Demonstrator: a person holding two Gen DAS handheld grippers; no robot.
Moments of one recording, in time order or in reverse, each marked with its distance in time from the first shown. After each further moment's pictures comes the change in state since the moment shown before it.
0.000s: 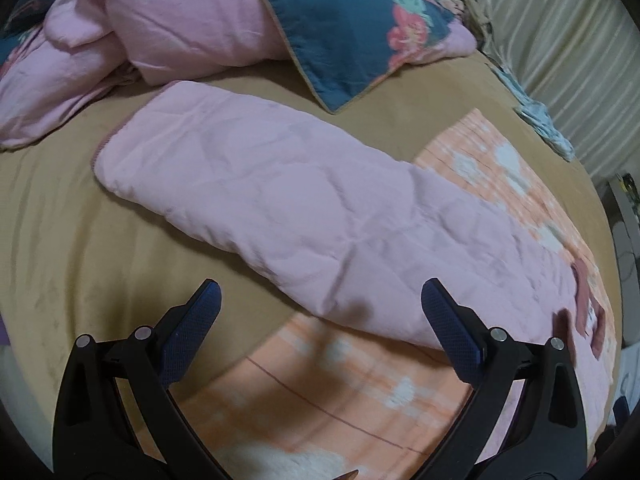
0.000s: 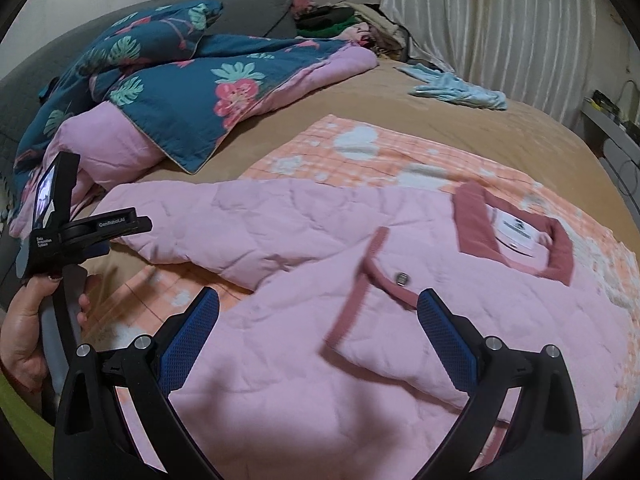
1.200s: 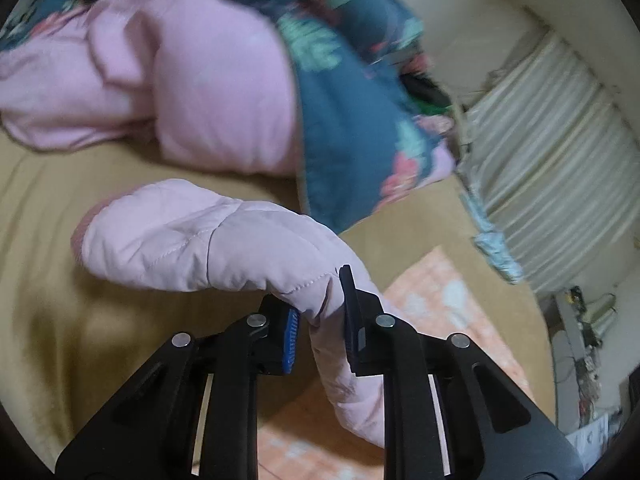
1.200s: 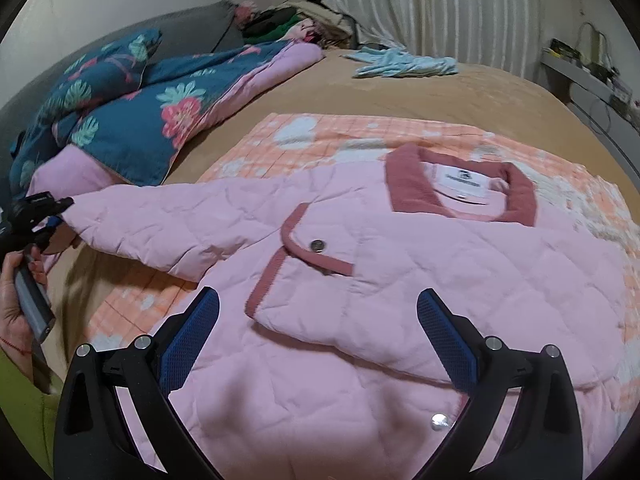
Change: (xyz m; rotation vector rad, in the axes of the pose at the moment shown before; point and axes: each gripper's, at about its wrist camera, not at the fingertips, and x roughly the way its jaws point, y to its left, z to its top) left arm -0.068 0.047 0.044 -0.227 -0.334 -0.251; right arm -0.029 -0.077 -0.034 0.211 -0.012 -0.053
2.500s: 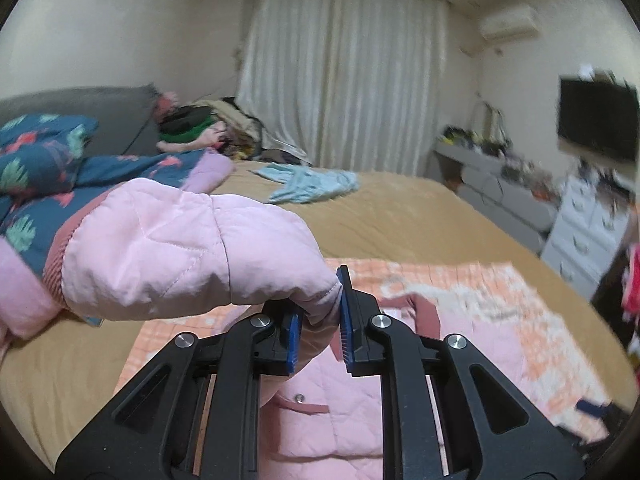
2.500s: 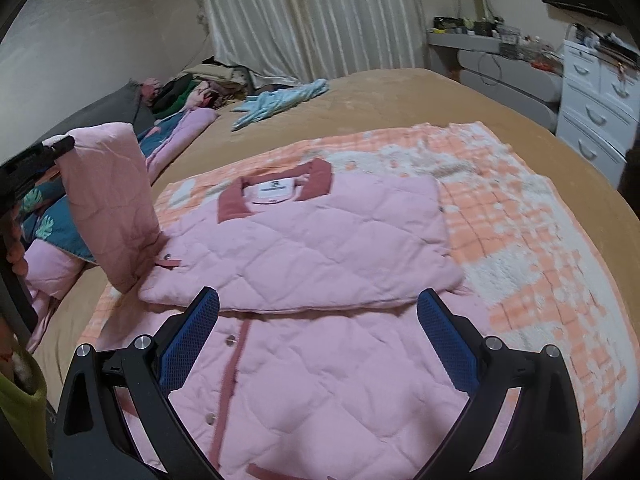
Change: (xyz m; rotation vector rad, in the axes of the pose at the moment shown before) left arm -0.108 -0.324 -0.192 0.837 -0.029 -0.386; right arm -0.154 -0.181 -0.096 0.305 -0.151 -0.175
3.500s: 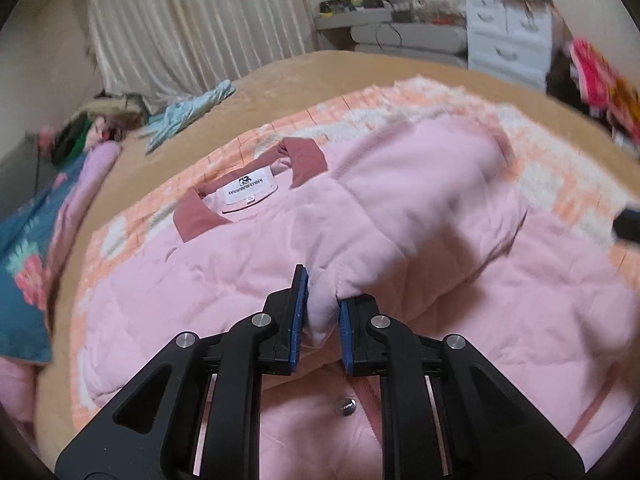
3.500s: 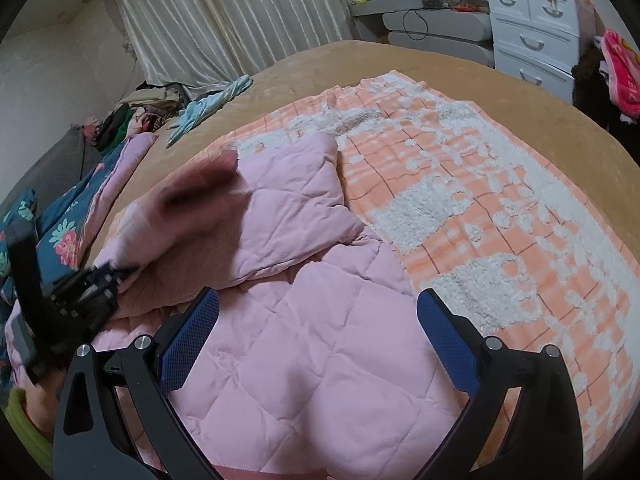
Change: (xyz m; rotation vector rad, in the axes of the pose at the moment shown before) left arm 0.077 -0.148 -0.155 0.524 0.313 -0.168; right arm 0.007 -0.095 -0.038 0.249 0.034 -0.093
